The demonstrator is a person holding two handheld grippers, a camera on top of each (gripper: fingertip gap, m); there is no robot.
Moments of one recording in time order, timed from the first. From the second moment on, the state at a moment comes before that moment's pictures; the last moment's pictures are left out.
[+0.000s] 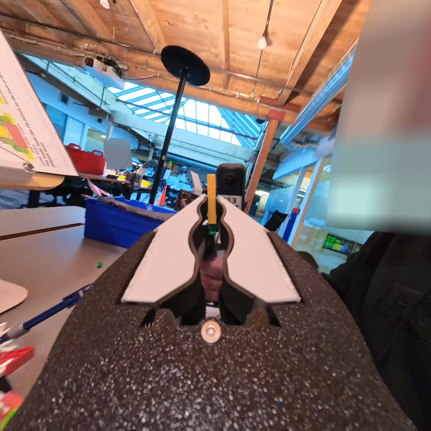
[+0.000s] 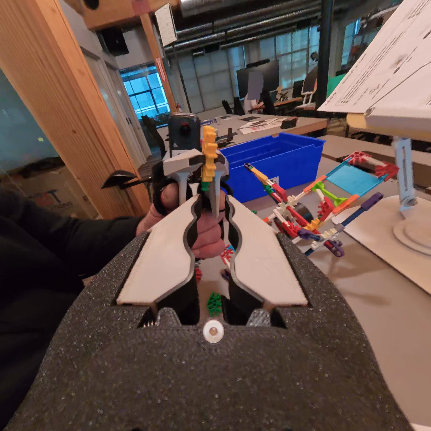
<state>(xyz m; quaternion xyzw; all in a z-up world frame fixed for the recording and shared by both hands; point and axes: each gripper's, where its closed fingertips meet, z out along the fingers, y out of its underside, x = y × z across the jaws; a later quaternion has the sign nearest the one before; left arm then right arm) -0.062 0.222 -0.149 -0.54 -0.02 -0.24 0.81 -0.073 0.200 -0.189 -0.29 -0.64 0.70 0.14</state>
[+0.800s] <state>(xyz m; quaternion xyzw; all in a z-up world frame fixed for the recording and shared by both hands) -0.061 0.213 -0.211 -0.82 0.23 0.13 0.51 -0.082 0.222 -0.236 -0.18 -0.79 0.39 0.43</state>
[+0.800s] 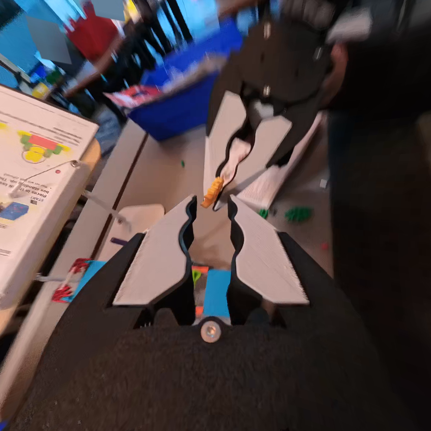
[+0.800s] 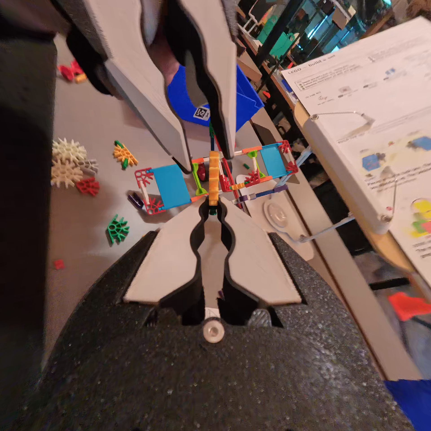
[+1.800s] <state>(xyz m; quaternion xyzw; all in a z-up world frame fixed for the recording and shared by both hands) -0.055 0.206 -0.233 -0.78 0.37 0.26 0.42 -0.084 0.212 -0.244 -0.11 -0.80 0.27 0.53</state>
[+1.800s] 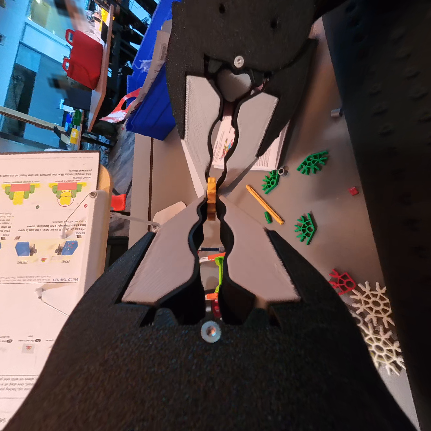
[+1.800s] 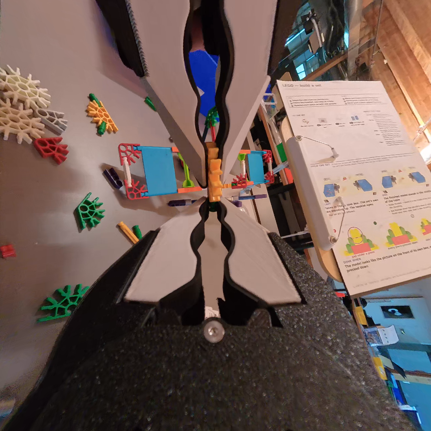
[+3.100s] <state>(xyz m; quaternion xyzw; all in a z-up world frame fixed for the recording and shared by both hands) -0.074 0.225 -0.221 -0.74 0.33 0.38 0.44 -0.108 0.229 -0.231 -0.21 -0.75 0.34 0.53</state>
